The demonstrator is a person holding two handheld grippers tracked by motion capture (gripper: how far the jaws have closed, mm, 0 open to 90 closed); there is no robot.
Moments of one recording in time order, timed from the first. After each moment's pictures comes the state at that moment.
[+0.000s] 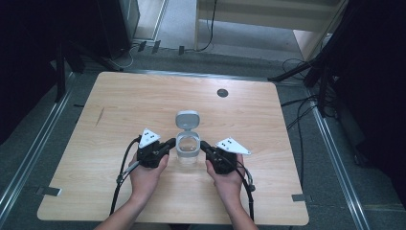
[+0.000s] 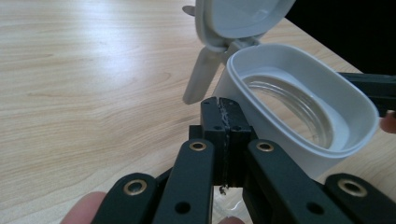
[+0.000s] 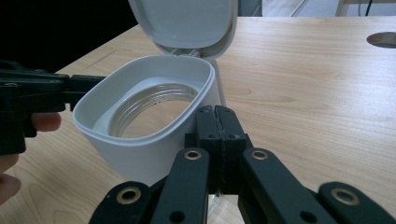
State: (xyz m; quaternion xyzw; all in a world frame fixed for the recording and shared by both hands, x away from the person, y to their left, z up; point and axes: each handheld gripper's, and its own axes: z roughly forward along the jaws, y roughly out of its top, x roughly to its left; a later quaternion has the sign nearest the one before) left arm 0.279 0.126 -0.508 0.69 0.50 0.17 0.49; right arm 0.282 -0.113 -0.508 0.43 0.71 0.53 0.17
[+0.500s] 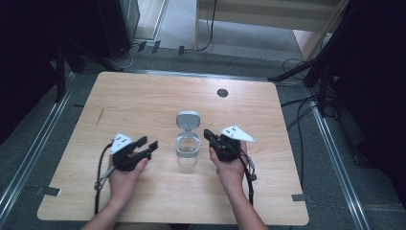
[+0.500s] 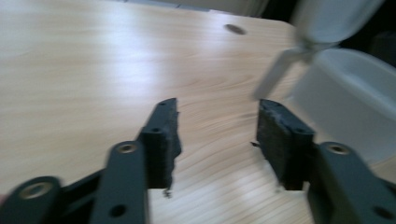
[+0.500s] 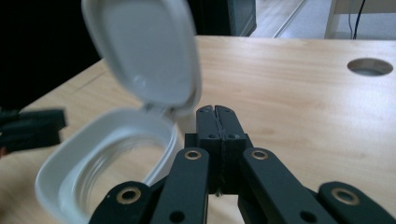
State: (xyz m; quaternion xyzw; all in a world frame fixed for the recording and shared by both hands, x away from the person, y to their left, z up) left arm 0.261 0.224 -0.532 0.64 0.54 0.20 0.50; right arm 0.320 -0.121 -0.483 0.43 0.70 0.54 0.17
